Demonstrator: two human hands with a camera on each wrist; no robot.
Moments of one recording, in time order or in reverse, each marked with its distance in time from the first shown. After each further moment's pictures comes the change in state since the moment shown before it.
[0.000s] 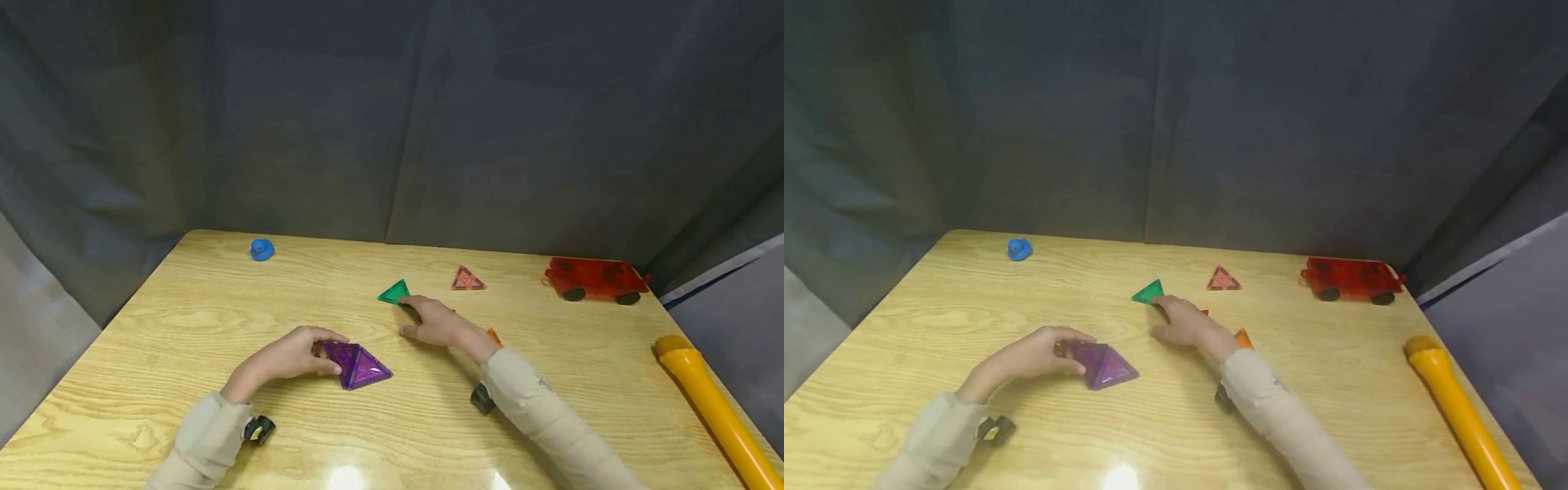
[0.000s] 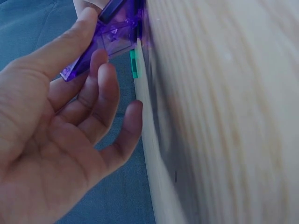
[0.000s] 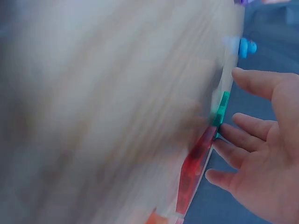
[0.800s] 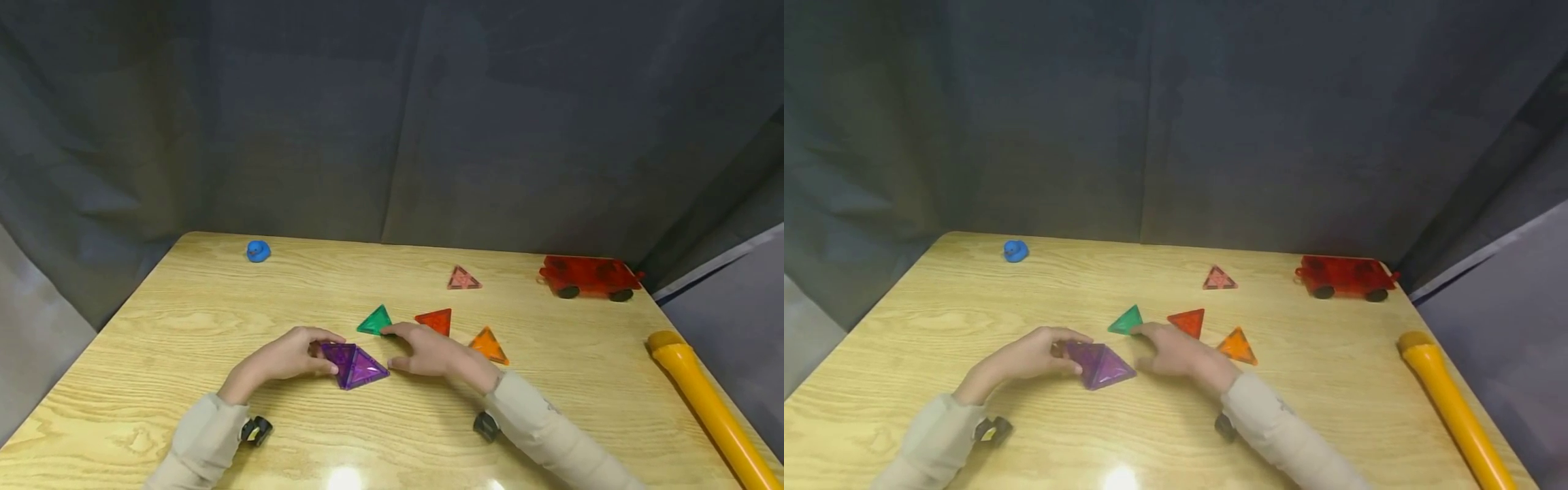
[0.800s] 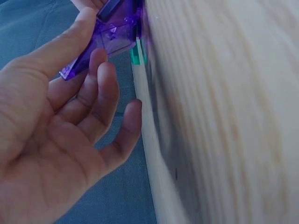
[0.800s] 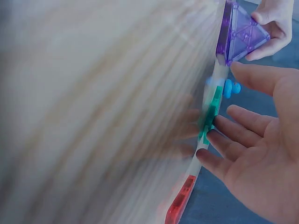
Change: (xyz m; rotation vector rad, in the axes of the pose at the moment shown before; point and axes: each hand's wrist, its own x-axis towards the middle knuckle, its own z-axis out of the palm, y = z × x) left_hand -0.001 -0.003 -0.003 0.010 -0.001 0.009; right_hand -0.030 -0.028 0.017 0.022 -0.062 -0.116
